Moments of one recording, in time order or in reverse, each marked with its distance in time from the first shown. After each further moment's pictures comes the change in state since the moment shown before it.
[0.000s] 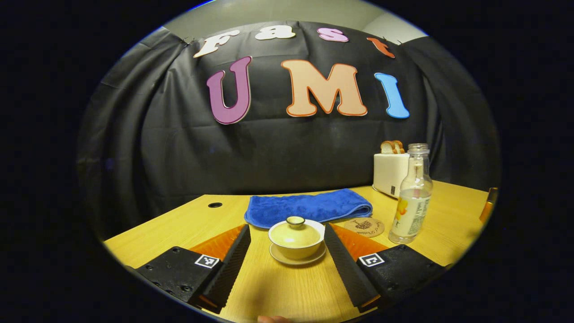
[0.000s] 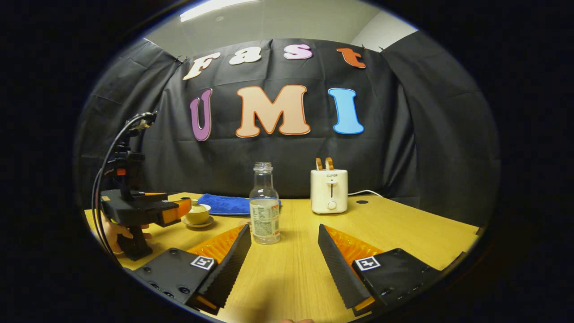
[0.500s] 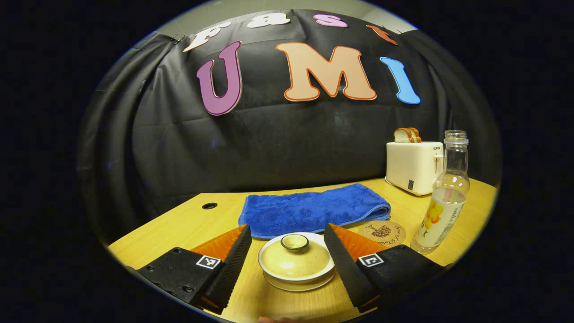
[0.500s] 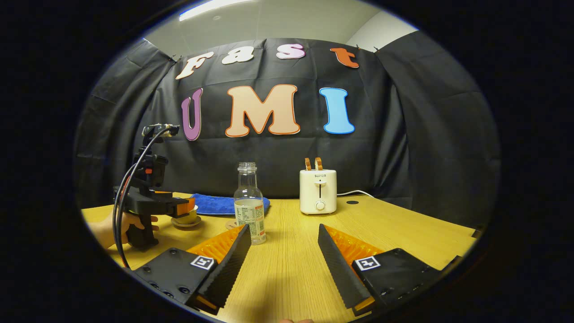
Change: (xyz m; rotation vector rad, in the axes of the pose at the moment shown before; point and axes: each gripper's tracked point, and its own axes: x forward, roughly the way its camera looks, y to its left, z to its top) left arm 0.053 -0.003 -0.005 0.038 0.062 0.029; right arm 0.005 -0.020 0.000 -0.002 -0.001 -0.040
